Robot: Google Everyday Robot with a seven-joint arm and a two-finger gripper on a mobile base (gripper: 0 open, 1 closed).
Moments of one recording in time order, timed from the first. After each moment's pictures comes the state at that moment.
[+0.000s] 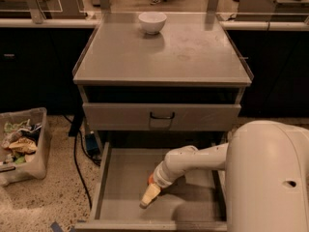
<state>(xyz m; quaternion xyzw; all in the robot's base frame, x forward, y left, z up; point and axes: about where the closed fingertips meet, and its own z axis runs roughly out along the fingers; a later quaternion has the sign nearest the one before) 0.554 -0.001 0.370 -0.51 0.83 0.16 0.16</state>
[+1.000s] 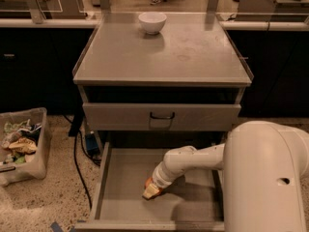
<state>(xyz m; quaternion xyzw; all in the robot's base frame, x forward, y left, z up) 0.555 0.000 0.361 -0.51 0.83 0.17 0.15</state>
